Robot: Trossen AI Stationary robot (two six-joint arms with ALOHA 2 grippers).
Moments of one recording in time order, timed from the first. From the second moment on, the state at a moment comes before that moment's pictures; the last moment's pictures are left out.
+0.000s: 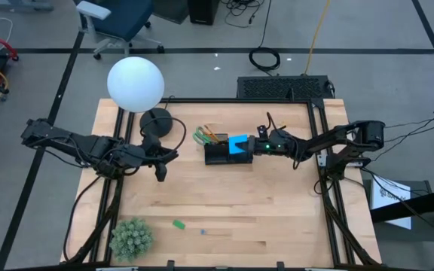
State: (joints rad) left arm -0.27 0.89 0.79 -0.47 -0.49 -0.63; right arm -0.24 1.57 0.40 0.92 -0.03 1.30
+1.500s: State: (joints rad) left arm -0.27 0.89 0.79 -0.47 -0.50 -0.64; right arm -0.23 1.57 0.40 0.85 0.02 1.37
